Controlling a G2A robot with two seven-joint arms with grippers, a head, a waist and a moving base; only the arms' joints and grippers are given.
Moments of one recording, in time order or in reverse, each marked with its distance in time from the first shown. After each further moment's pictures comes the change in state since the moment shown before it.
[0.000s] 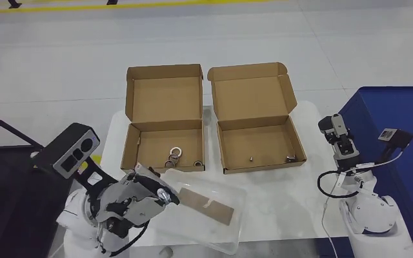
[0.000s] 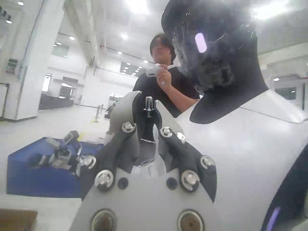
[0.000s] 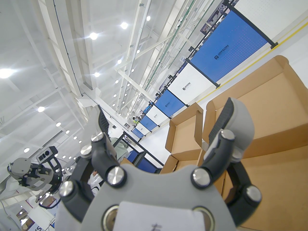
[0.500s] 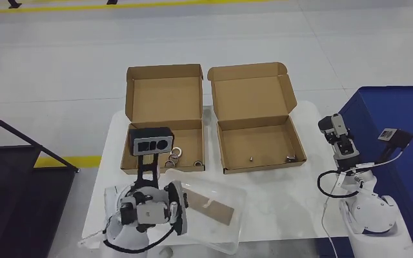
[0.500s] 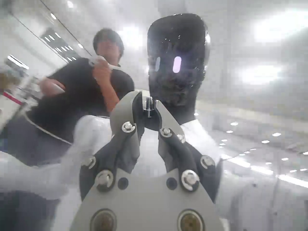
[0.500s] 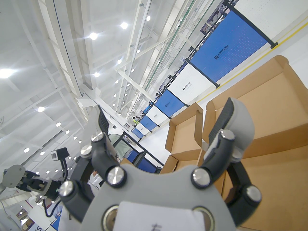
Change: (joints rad) left arm -0.004 0.044 0.239 0.166 -0.555 0.570 -0.140; right arm 0.000 0.000 0.000 0.000 0.000 0.000 0.000
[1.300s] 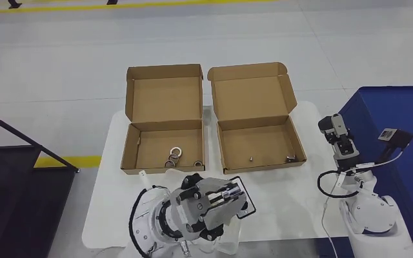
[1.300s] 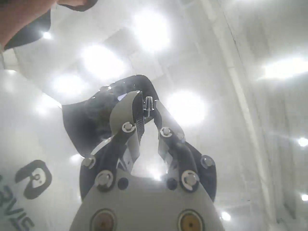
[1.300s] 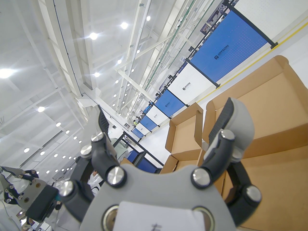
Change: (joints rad) left arm 0.105 0.026 0.205 -0.099 -0.767 0.845 0.658; right arm 0.000 0.000 0.000 0.000 0.000 0.000 0.000
